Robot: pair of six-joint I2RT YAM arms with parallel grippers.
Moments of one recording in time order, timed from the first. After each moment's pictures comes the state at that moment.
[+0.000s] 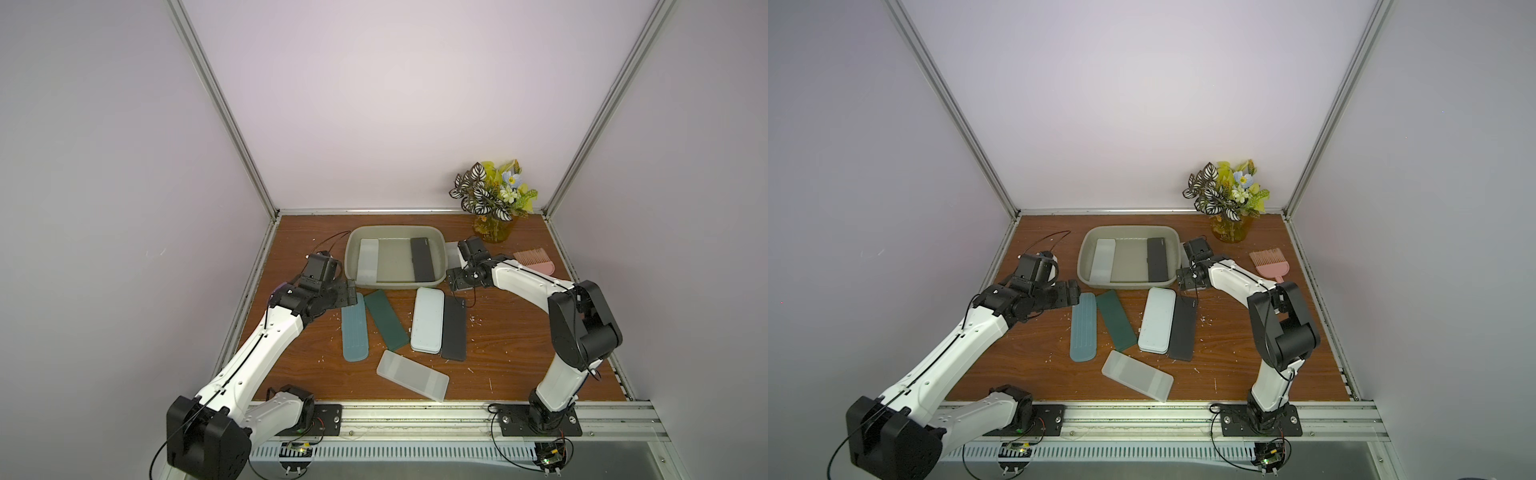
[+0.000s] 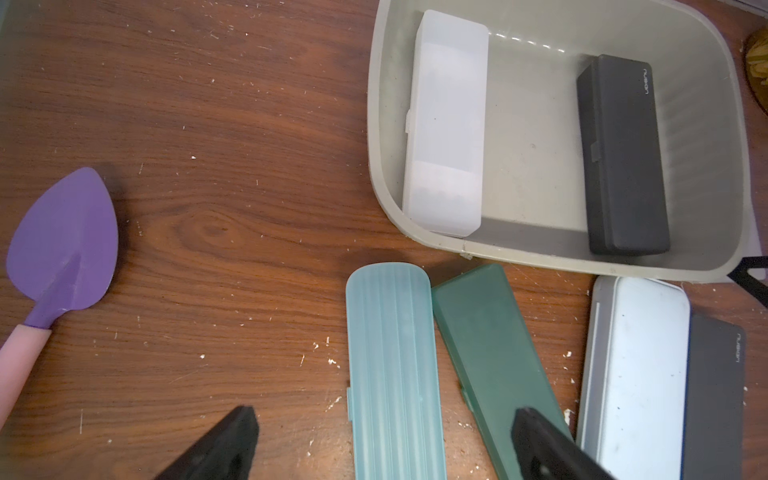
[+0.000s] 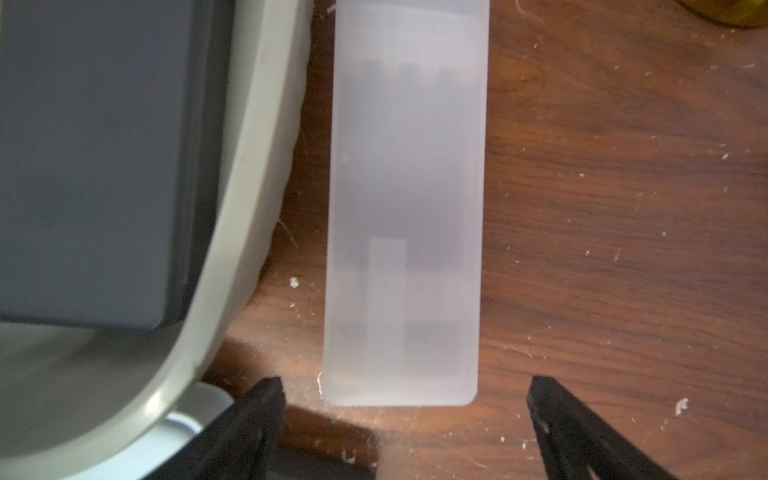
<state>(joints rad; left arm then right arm) -0.32 1.11 0.93 -0.75 -0.08 -0.43 0.43 1.78 1.17 -0.47 0.20 0.19</state>
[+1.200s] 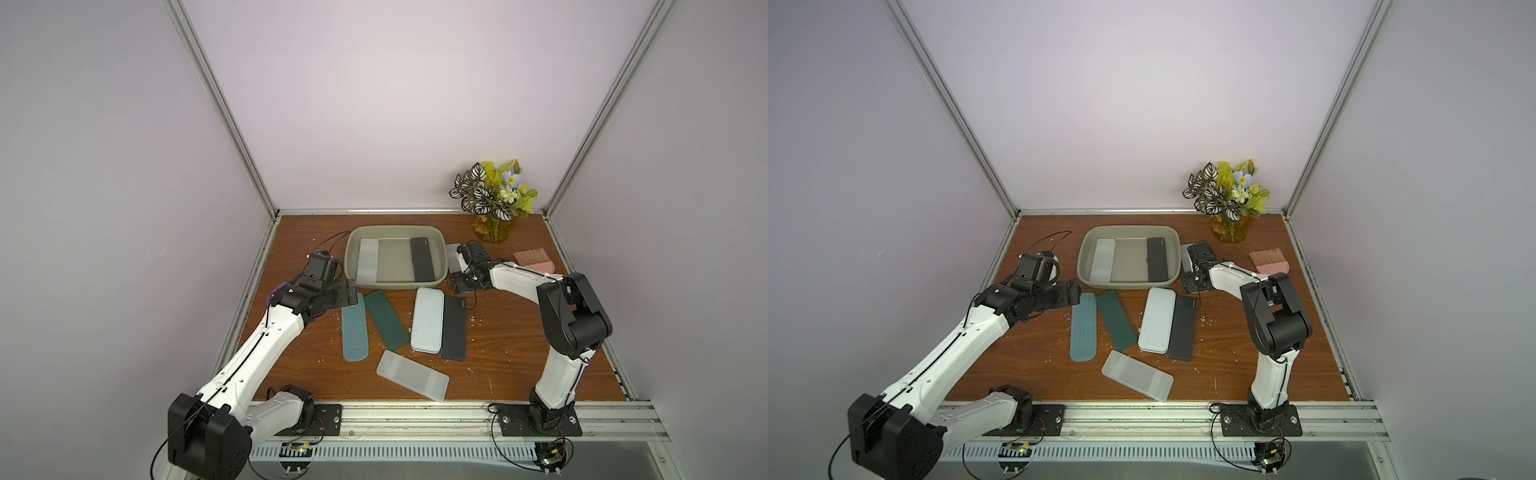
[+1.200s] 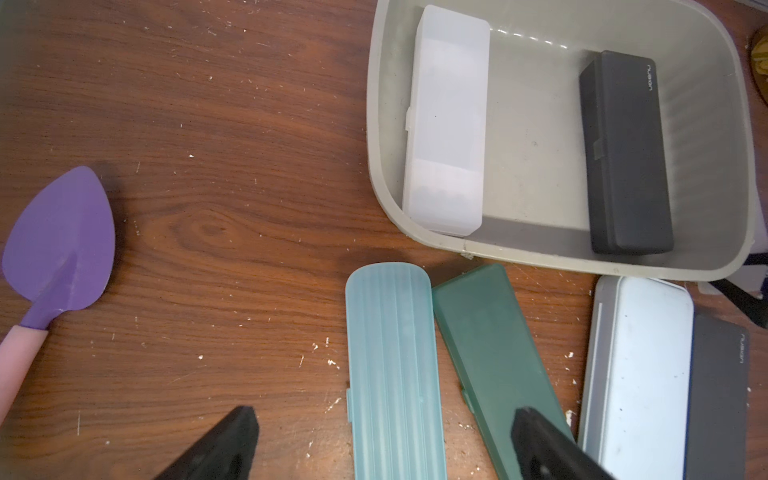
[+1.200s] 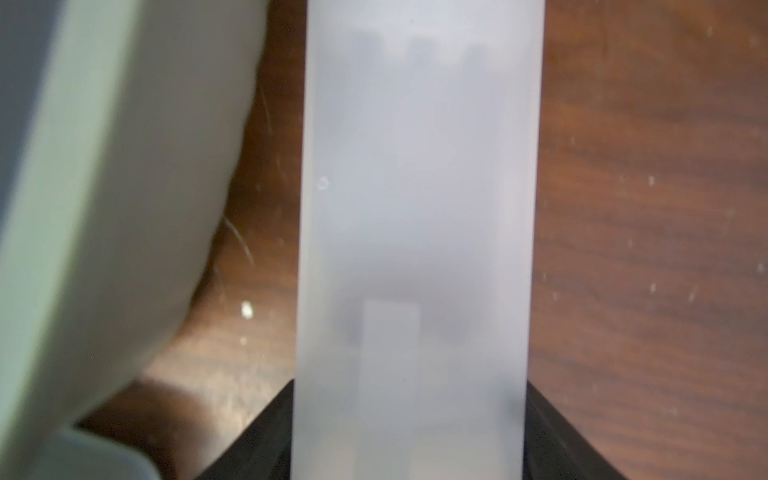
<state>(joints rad) -0.32 1.12 0.93 -0.75 -0.07 -0.43 0.39 1.82 1.10 -0.38 0.14 0.16</state>
